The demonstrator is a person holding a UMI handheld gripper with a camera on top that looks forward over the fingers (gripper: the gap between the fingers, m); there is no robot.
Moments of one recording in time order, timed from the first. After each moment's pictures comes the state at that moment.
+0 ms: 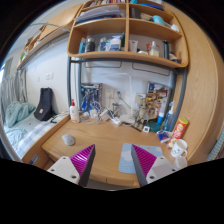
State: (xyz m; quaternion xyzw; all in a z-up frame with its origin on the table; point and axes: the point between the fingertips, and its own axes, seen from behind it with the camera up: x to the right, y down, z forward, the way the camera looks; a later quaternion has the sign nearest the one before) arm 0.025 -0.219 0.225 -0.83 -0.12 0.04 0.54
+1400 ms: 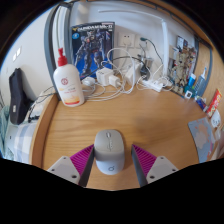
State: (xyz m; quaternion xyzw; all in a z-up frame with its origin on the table) arm -0.251 0.001 -0.015 -0.93 0.02 -0.02 0.36
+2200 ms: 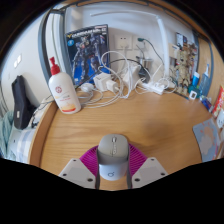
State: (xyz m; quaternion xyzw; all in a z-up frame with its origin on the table) arm -0.236 0.027 -0.017 -0.92 0.02 0.02 0.38
